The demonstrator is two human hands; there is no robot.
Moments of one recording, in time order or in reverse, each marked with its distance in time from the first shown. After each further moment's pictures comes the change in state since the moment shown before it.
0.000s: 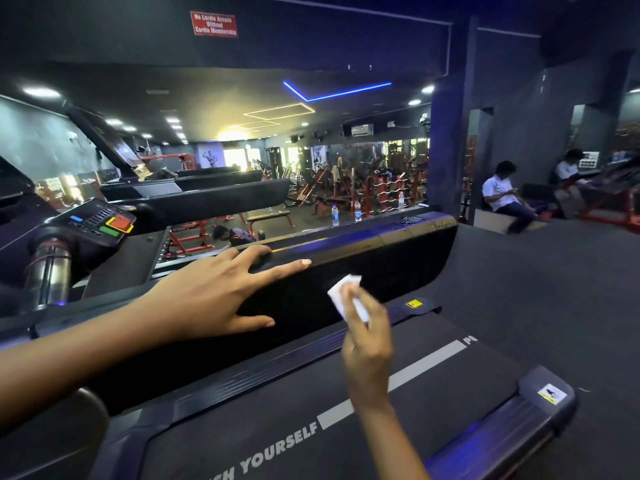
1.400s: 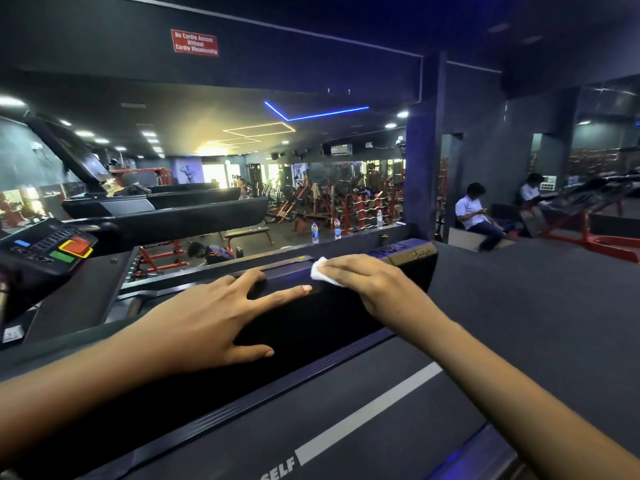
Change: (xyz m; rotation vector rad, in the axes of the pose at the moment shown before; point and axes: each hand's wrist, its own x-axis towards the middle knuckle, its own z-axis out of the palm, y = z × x) left_hand 0.034 0.009 -0.005 -0.167 -0.218 0.009; right_hand 0.145 0.047 -0.018 0.011 -0.680 -0.570
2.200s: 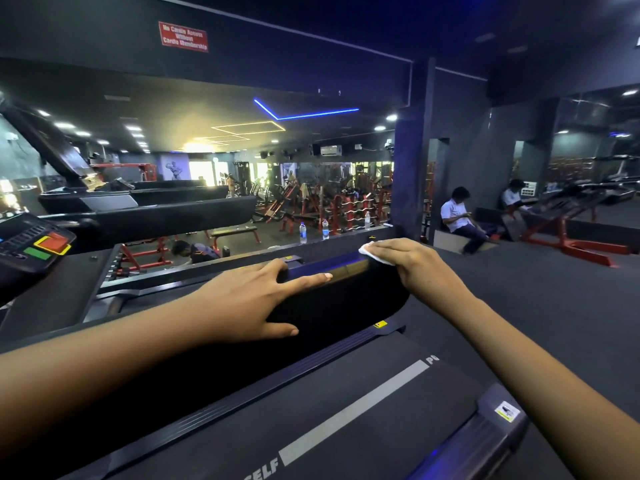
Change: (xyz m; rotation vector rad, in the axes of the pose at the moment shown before) left_hand 0.053 0.015 -0.006 0.025 -0.067 -0.033; right_hand -0.029 0.069 -0.029 -0.122 -0.089 0.251
